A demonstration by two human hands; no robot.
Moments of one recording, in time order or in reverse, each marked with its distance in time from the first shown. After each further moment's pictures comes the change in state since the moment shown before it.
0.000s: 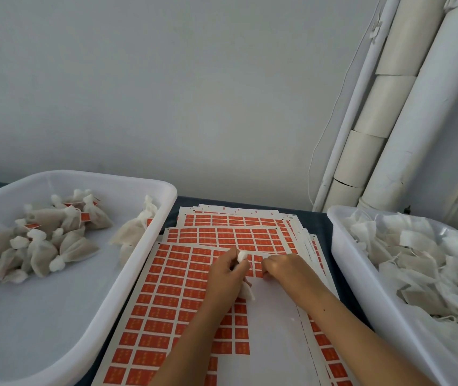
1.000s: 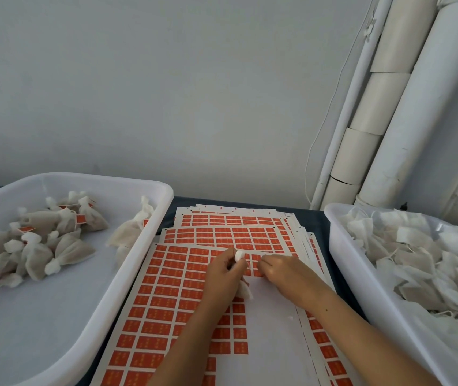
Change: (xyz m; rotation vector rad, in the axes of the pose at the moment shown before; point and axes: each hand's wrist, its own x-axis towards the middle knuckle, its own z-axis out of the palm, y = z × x) left_hand 0.003 -0.002 0.001 -0.031 -0.015 0.008; right_hand -0.006 0.002 0.002 -0.012 0.050 -0.122
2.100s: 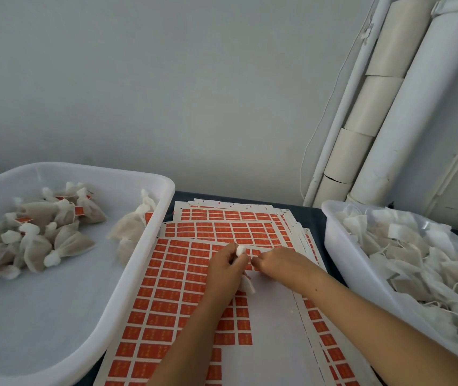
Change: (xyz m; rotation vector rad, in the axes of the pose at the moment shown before) left_hand -0.005 0.001 -0.003 -0.037 -0.009 0.014; right_hand 0.022 -0.005 -0.009 -0.140 -0.224 -0.120
